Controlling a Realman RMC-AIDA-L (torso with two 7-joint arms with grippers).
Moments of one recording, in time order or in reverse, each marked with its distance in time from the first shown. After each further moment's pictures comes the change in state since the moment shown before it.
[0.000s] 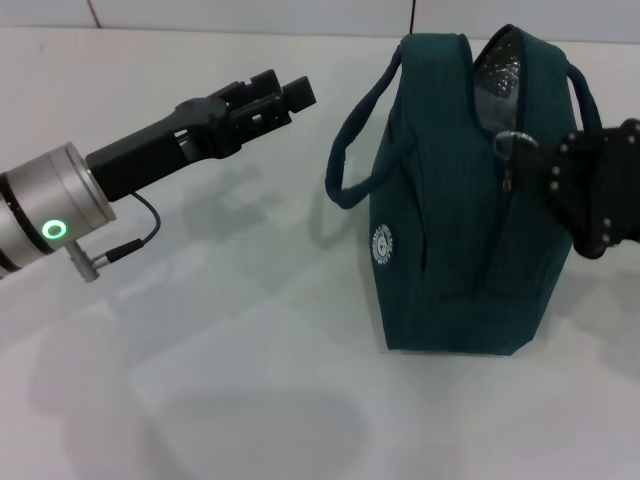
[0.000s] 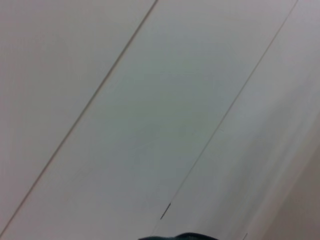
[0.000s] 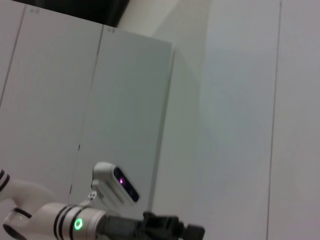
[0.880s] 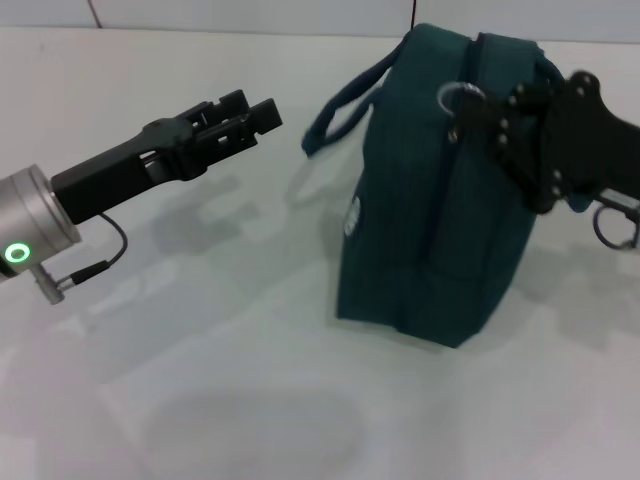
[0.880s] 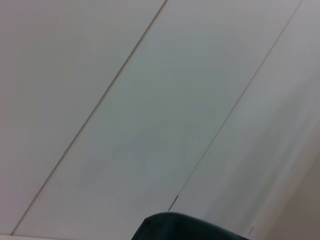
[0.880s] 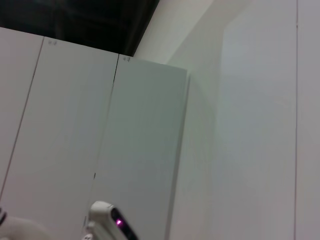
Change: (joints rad) left arm 0.046 0.028 -0.012 -0.001 0.012 0.036 0.004; right arm 0.095 0.005 -0.200 0.035 0.222 0.037 0.007
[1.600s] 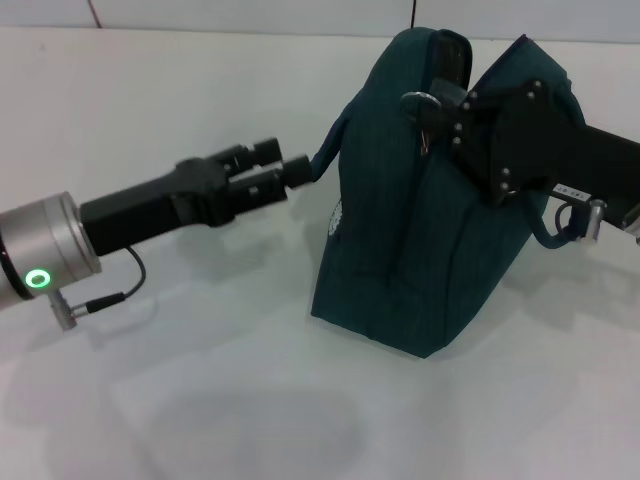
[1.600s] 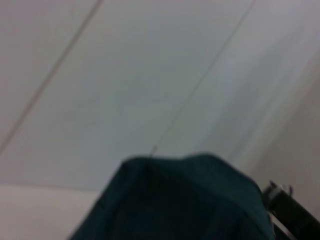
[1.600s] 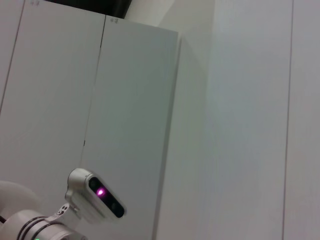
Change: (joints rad) left arm -0.013 -0.006 0.002 0.002 0.130 0.043 -0.021; right arm 0.043 0.000 -0.132 0.026 0.082 0.153 -0.007
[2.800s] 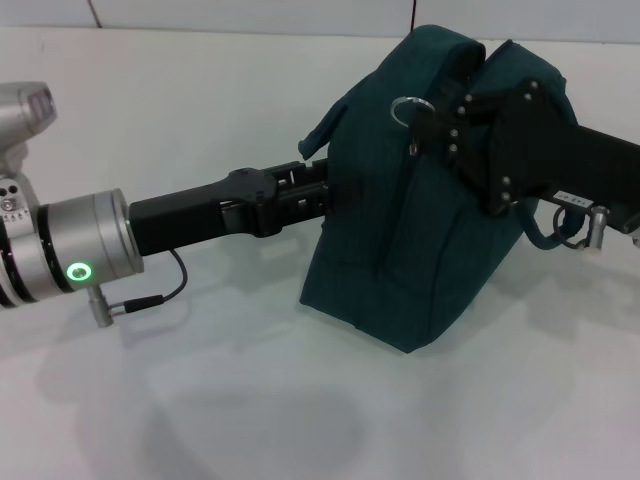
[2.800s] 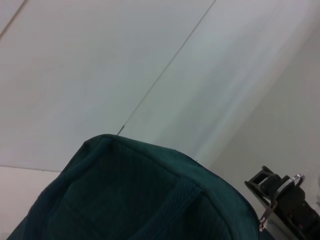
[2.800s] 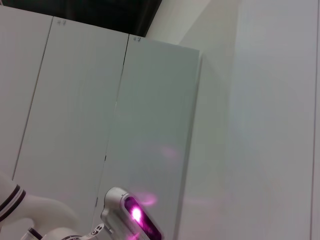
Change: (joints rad) left arm -0.070 -0.023 0.007 -0.018 0.066 0.035 -0.068; right arm 0.000 0.000 -0.030 -0.013 0.018 -0.060 -0.013
